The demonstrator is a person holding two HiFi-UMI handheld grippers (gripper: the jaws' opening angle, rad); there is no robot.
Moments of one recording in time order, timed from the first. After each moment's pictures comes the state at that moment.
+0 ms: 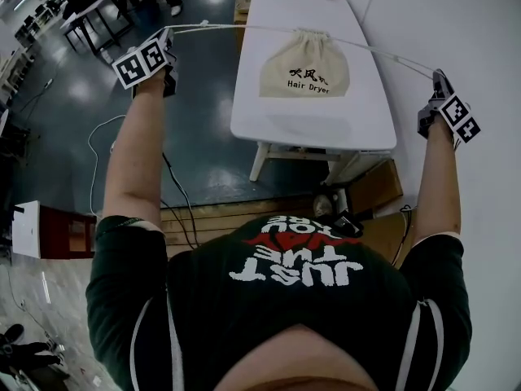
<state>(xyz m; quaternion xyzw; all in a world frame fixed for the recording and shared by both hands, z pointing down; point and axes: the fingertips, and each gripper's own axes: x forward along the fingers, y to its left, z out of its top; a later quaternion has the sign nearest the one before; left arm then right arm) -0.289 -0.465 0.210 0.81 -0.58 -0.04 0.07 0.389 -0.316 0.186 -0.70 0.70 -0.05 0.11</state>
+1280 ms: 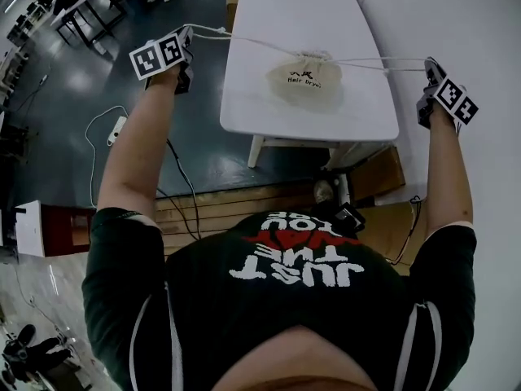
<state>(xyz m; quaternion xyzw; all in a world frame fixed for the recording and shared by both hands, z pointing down) -0.204 -0.489 0.314 0.84 -0.53 0.02 0.13 0.403 -0.356 0.277 -0.69 0.72 -0.10 0.02</state>
